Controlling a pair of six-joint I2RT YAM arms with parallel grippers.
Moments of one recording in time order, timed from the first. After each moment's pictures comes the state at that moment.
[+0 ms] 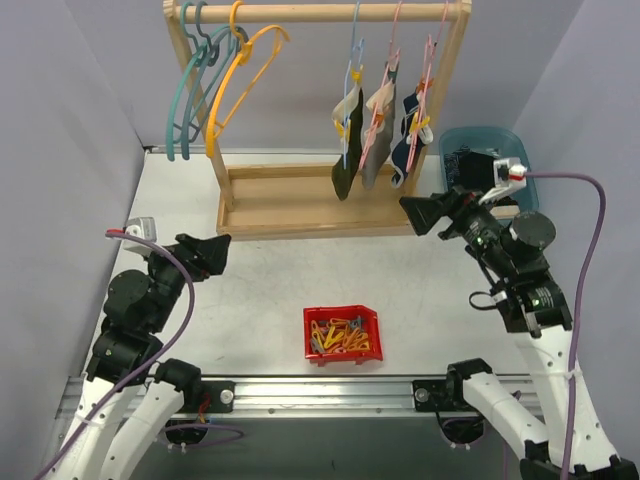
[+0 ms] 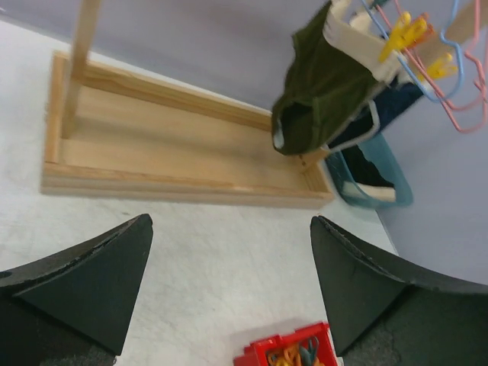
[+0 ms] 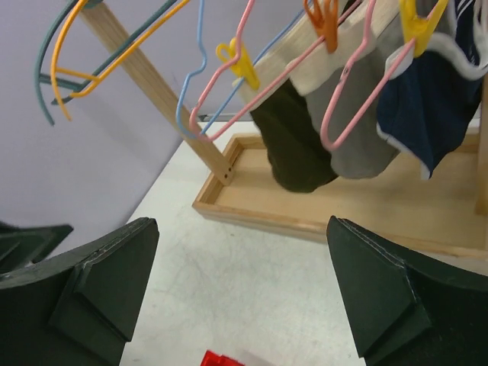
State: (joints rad) left arm -0.36 0.46 0.76 -0.31 -0.13 -0.59; right arm 0.22 0.76 1.00 -0.23 -0.33 0.49
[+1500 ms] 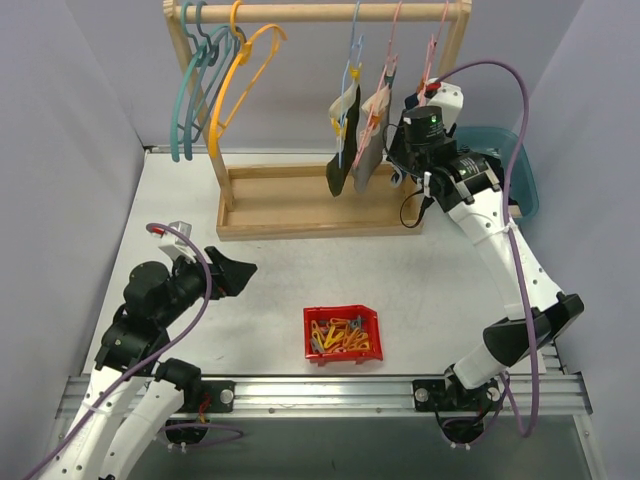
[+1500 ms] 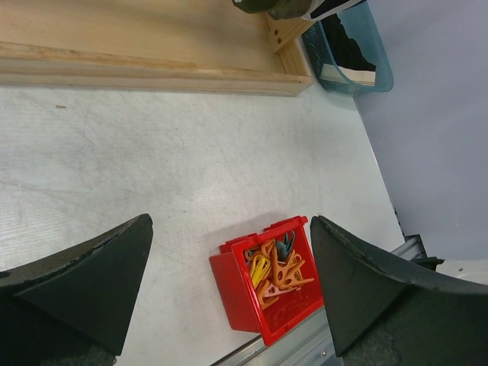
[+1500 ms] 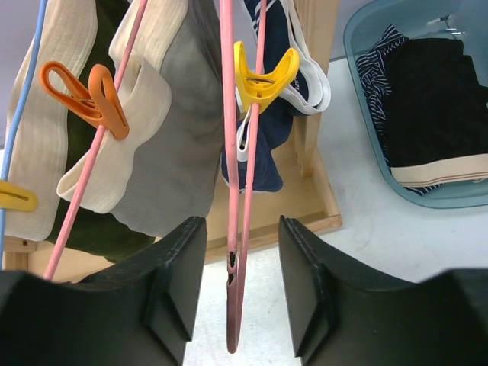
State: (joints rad) left arm -0.36 0.49 0.70 -0.45 0.20 -0.65; right arm 0.48 1.57 1.84 -0.77 0.54 0.42
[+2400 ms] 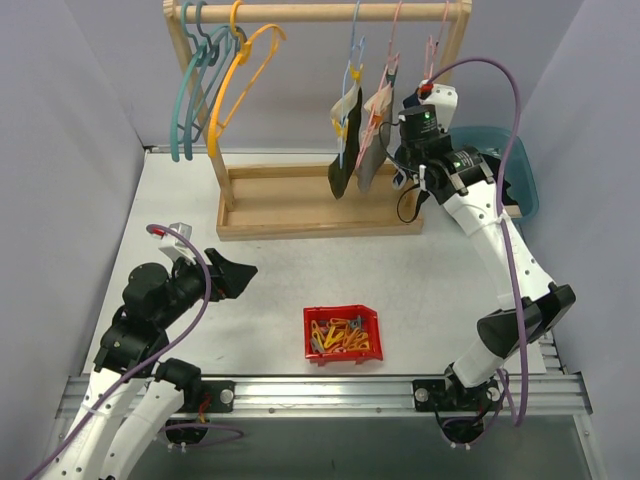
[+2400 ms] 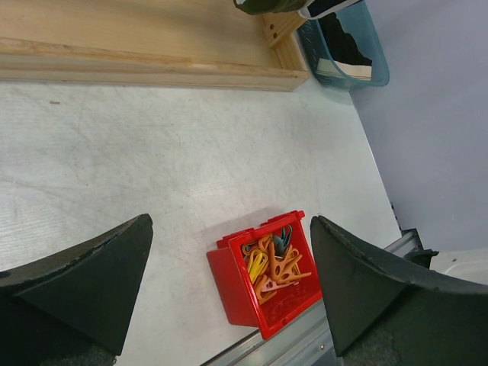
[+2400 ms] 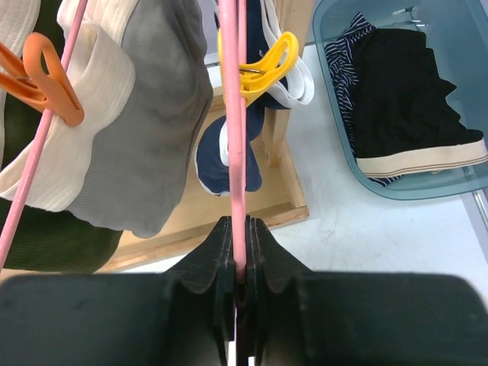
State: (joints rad) left arm -0.36 0.48 0.70 -0.47 0.22 -0.65; right arm 0.47 1.62 1.88 -0.84 0.58 0.38
